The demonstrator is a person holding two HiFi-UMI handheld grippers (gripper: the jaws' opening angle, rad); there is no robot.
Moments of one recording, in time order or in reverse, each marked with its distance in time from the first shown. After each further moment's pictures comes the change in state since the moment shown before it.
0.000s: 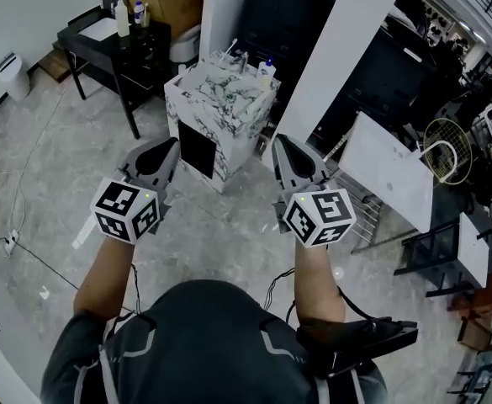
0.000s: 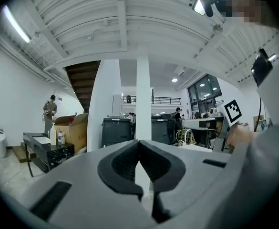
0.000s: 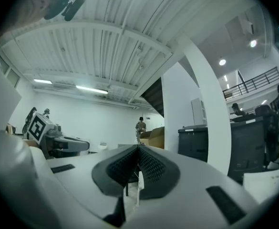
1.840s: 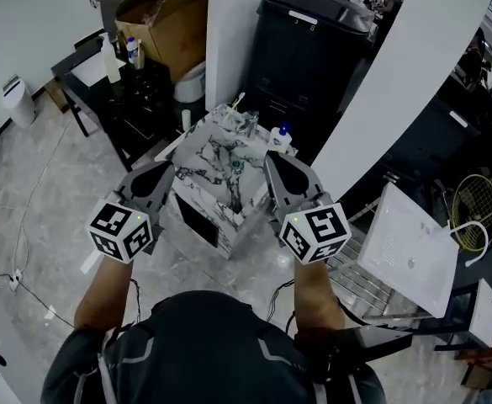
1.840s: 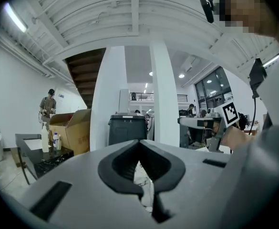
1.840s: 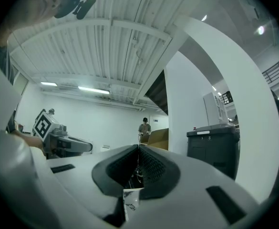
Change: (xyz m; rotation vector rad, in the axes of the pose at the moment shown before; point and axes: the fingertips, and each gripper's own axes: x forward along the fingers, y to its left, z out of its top) left arm 0.293 0.209 -0.004 -0.008 0.031 0.045; right arm 0.315 -0.196 -0.032 -0.021 -0.048 0.137
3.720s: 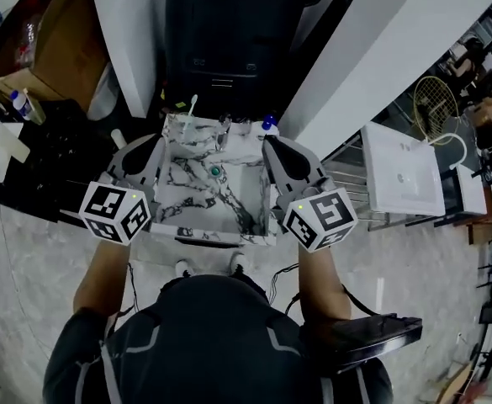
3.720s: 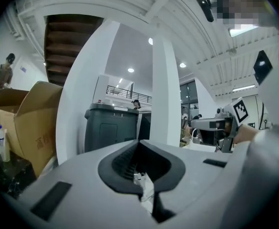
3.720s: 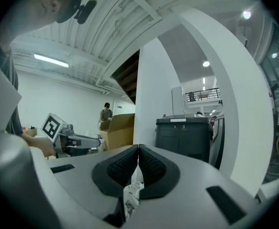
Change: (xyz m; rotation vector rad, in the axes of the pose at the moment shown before) left arm 0.272 0.235 -0.040 -0.037 0.005 -0.481; right arm 0.222 -0.092 -0.082 -0.018 0.158 -0.508
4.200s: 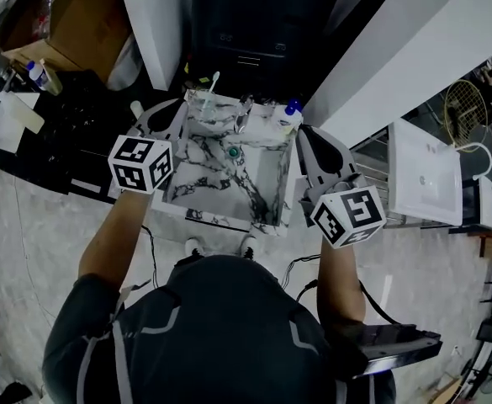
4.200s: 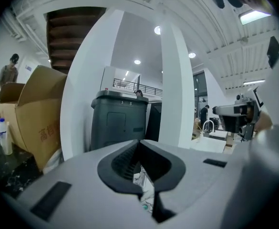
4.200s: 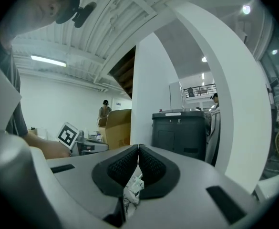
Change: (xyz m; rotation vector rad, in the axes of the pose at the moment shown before) left arm 0.064 0.037 -0.049 -0.025 0.104 0.089; right arm -0.004 -0.039 -0.020 0.026 0.051 -0.003
